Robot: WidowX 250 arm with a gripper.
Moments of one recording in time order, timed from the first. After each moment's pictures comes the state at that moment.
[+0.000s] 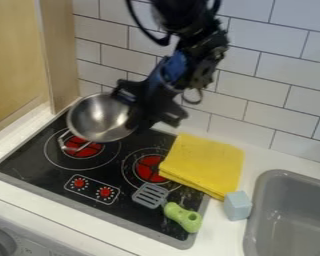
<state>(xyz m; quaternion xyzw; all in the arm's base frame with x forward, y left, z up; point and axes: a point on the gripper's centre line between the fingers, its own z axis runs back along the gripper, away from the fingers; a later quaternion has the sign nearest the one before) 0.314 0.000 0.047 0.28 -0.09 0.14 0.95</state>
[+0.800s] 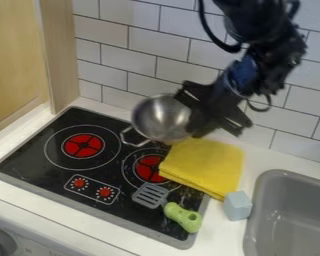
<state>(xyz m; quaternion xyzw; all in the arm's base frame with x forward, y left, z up) 0.336 -0.077 0.043 0.26 -0.11 0.03 0.96</state>
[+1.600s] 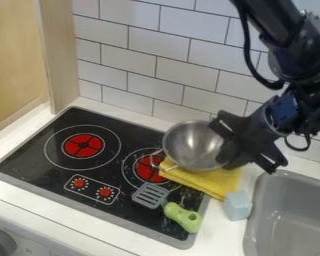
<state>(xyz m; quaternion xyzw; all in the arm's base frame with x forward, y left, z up) 0.324 -0.115 0.019 0.26 -0.10 -0.04 0.96</state>
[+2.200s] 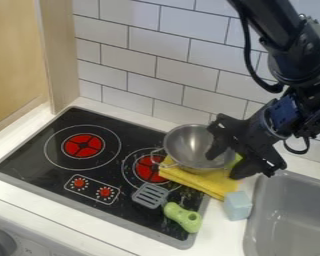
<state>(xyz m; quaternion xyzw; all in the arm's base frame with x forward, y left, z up) 0.321 -0.115 0.018 0.26 -0.09 -0.04 0.96</state>
